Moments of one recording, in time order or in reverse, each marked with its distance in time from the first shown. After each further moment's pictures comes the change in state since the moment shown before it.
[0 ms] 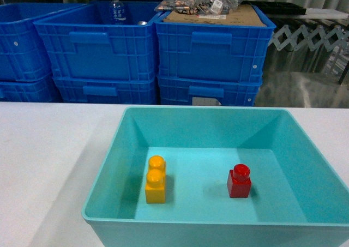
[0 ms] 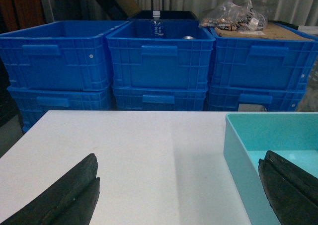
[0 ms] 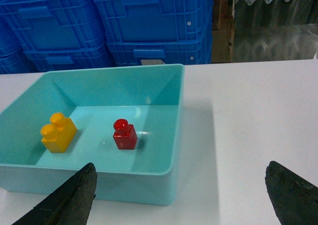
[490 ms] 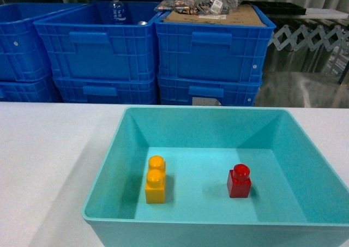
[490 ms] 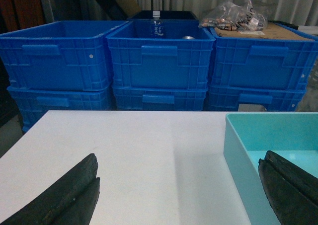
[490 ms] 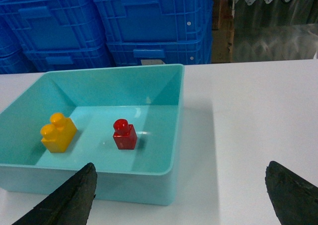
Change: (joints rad) left arm 0.000 0.000 0.000 0.000 0.000 0.000; right arm 0.000 0.000 0.000 0.000 0.000 0.000
